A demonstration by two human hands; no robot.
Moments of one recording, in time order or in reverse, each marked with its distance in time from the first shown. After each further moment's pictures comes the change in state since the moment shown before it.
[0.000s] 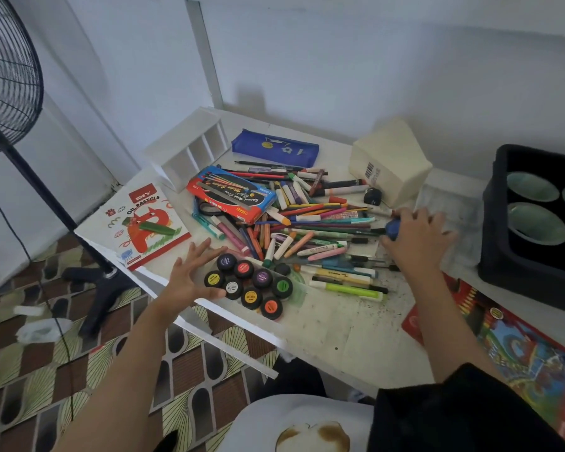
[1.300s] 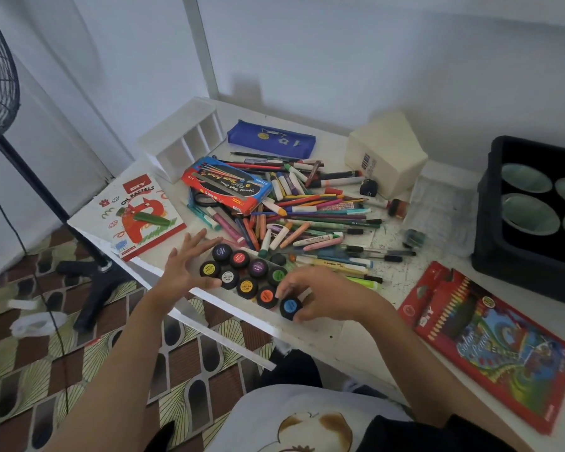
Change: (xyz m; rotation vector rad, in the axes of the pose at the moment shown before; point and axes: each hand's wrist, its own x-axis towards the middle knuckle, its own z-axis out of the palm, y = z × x) left_hand -0.003 0.005 0.001 0.022 0.027 0.013; right_hand -0.095 -0.069 -0.018 0.656 -0.833 -0.757
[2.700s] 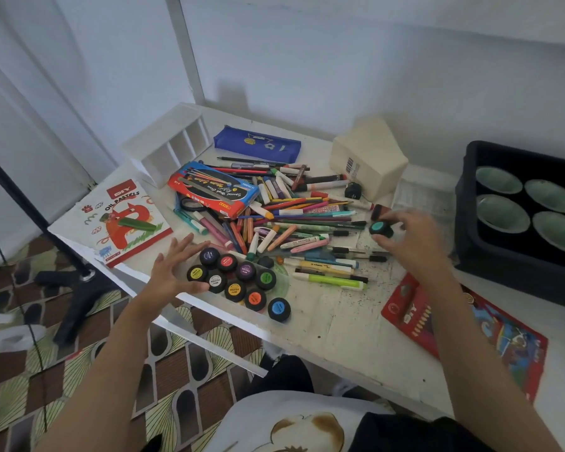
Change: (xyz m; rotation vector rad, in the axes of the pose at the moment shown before) left_hand 0.000 0.000 0.002 -0.008 0.015 0.010; right_hand -0.051 0.082 -0.083 -0.301 0.900 0.416
